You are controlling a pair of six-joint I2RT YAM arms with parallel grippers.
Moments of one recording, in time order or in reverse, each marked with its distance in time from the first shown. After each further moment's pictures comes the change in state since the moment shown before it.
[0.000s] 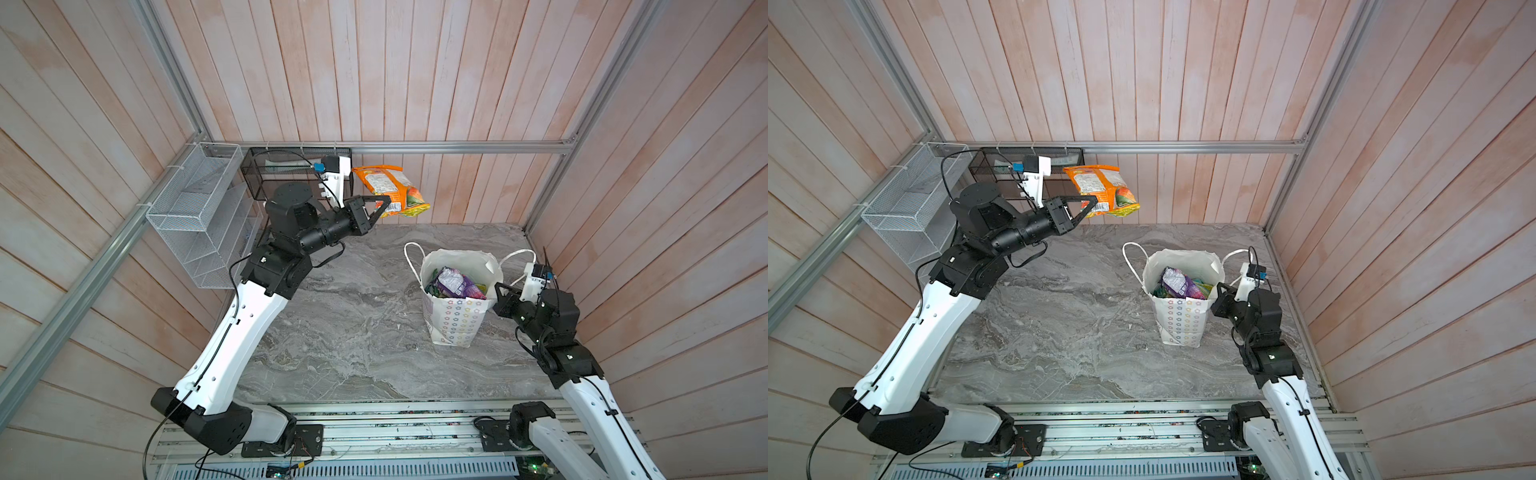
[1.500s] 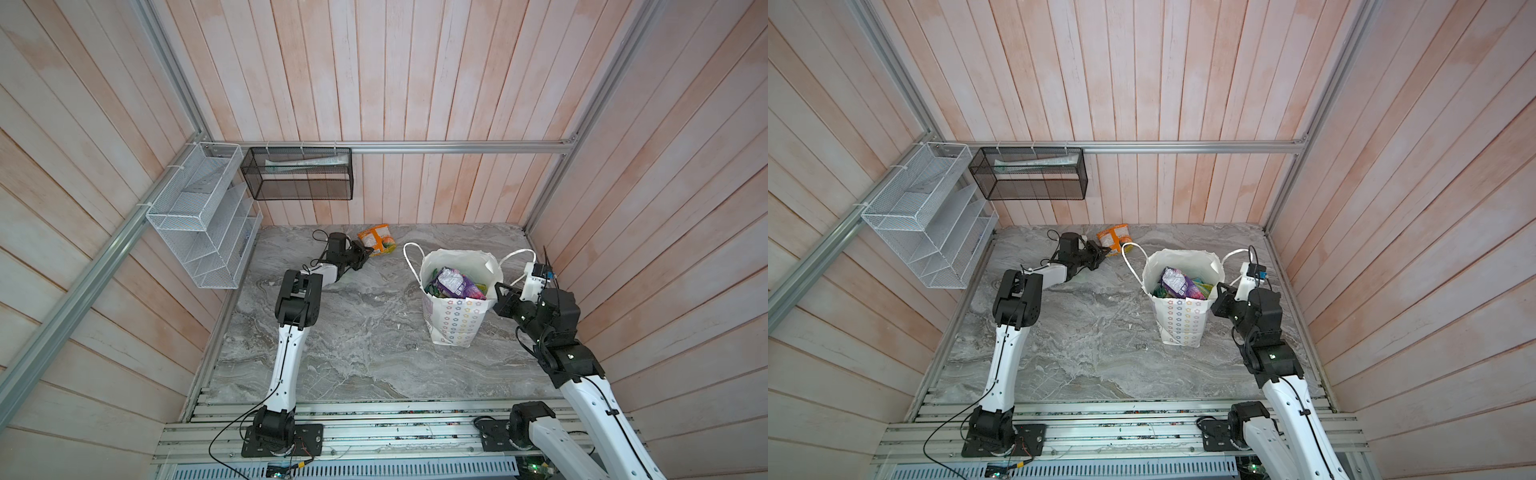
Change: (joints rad) left arm 0.335 1.123 -0.022 0.677 0.129 -0.606; right arm 0.000 0.001 0.011 -0.015 -0.004 0.000
